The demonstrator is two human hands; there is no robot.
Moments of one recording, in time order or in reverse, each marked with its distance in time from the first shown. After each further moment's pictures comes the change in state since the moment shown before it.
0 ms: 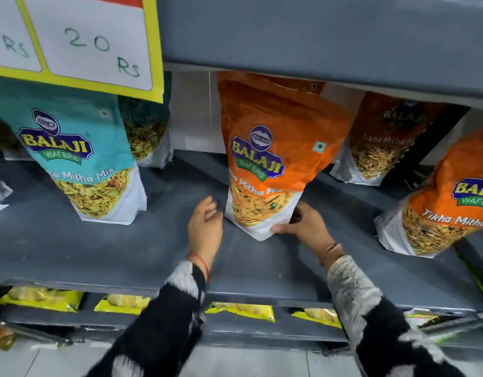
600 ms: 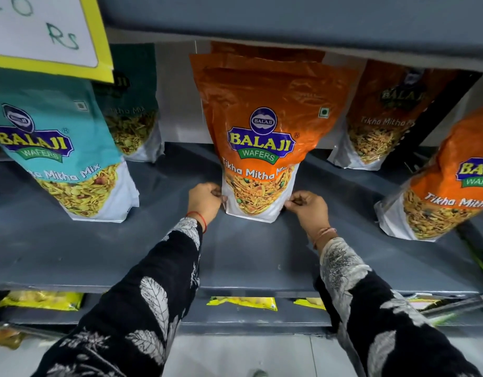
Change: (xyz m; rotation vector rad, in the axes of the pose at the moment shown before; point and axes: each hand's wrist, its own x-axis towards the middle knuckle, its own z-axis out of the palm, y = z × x) left_hand 0.059 -0.003 0.015 0.569 -0.208 0.127; right_hand 0.021 0.020 0.003 -0.038 0.278 0.061
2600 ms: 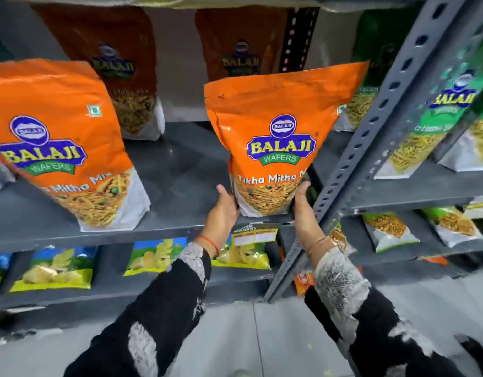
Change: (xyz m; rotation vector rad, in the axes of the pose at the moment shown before) left_hand -0.221 0.157 0.223 1.791 -0.243 0.849; right_hand -0.107 0.091 -0.261 0.486 -0.101 0.154
